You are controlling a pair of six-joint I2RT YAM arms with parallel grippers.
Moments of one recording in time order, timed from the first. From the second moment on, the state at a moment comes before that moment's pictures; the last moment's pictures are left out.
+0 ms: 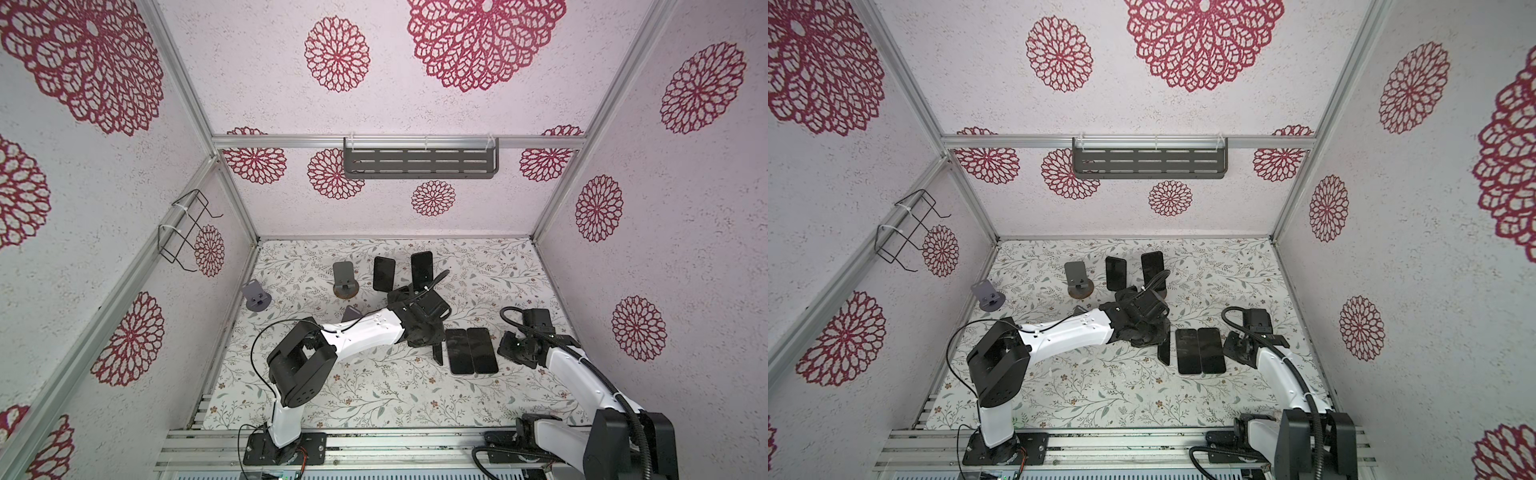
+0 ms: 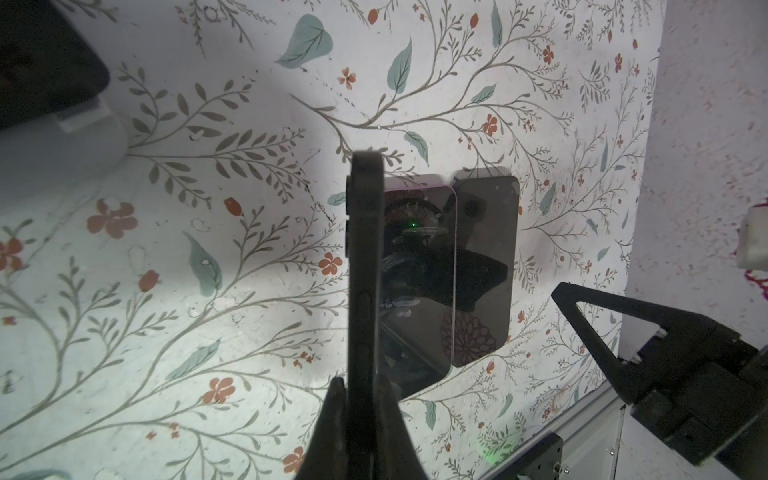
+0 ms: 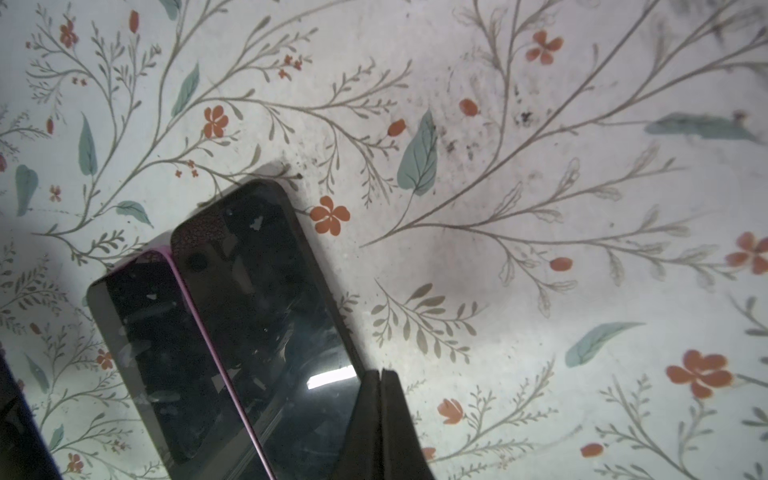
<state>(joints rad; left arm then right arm) -0.97 1.93 1.43 -0.51 0.04 -1.01 -0.02 1.14 0.56 -0.58 -0.08 0.42</state>
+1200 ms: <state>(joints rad) -0.97 2.02 1.42 -0.42 0.13 -1.09 -0.01 1.31 0.55 -0.42 -0.11 0.45</state>
